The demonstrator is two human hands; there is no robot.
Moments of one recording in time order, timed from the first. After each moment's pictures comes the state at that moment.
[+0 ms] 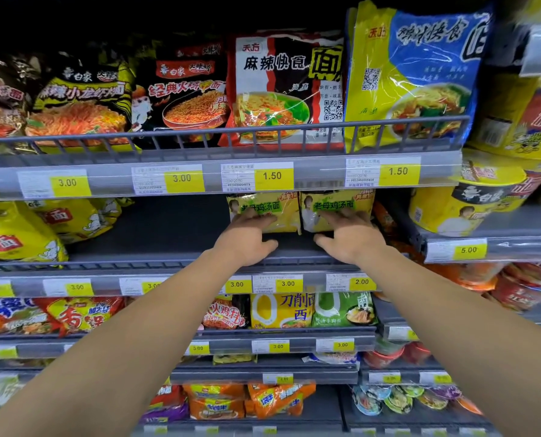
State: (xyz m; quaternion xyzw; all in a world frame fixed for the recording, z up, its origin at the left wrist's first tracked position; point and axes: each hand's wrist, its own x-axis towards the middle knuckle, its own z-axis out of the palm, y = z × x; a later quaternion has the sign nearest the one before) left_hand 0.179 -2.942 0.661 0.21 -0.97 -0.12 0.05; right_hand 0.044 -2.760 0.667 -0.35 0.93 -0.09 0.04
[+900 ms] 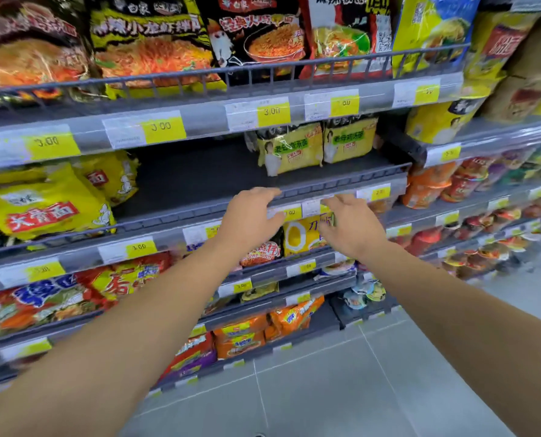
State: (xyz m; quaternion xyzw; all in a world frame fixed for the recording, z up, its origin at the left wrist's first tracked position) left_hand 0.334 -2.985 0.653 0.04 -0.96 -0.23 0.13; right_hand 0.261 -2.781 0.650 -0.26 0.96 -0.11 0.01
